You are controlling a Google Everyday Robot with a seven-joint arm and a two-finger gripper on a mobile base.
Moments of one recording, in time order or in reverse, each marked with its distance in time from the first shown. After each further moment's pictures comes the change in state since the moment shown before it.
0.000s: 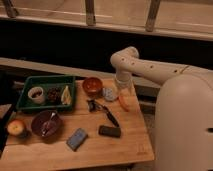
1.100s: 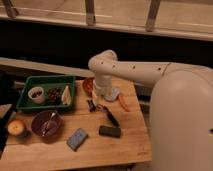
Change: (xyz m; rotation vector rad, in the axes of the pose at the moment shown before) arm 0.020 0.141 -0.014 -0.128 0.002 -0.209
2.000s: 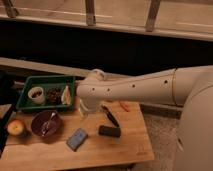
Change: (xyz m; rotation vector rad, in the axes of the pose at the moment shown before) arm 0.041 0.092 0.007 -0.015 -0.147 -0.051
